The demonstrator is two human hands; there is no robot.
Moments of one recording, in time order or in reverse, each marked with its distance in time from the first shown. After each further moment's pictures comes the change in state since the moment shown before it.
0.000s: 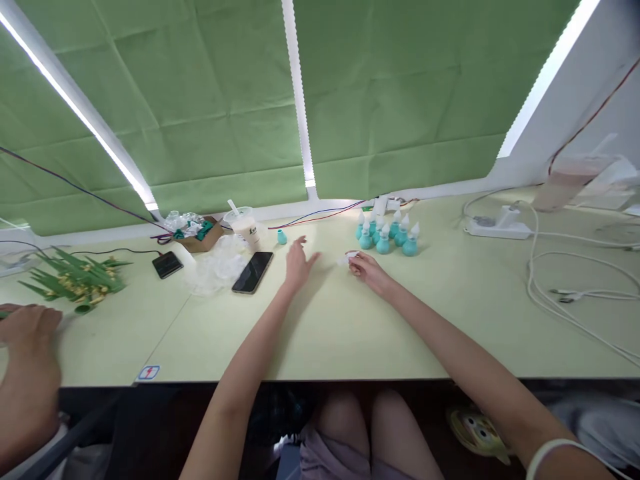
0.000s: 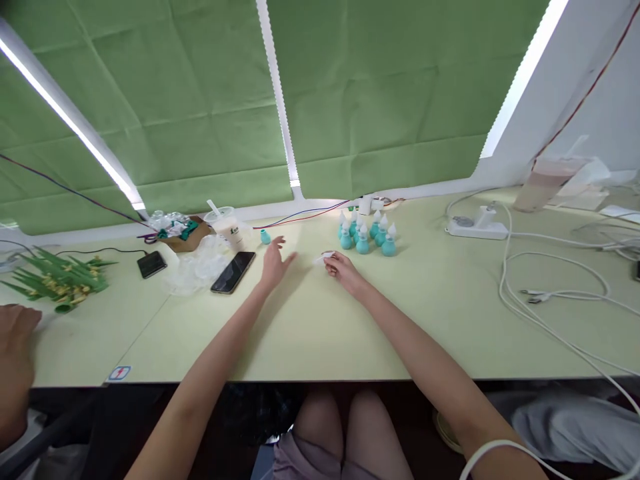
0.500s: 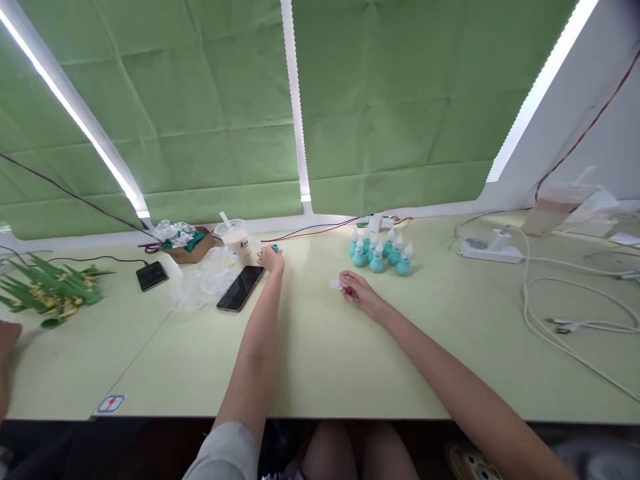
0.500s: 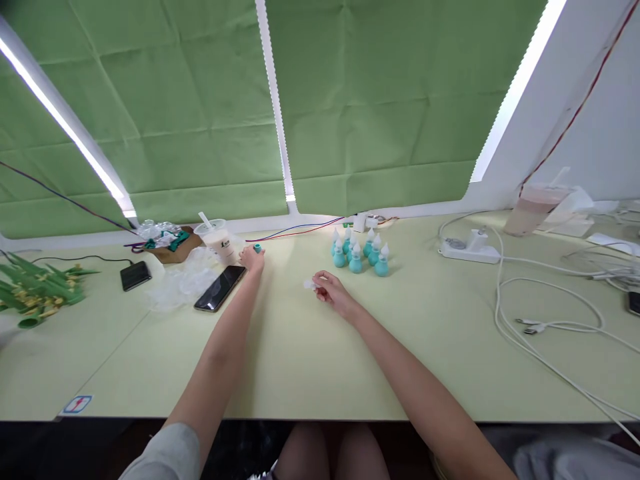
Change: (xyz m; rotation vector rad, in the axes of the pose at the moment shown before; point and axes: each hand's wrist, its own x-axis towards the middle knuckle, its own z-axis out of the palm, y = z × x) left_hand 0.083 -0.059 0.020 0.201 0.168 -0.706; right_hand -0.001 -0.004 0.003 -0.082 -0.112 0.046
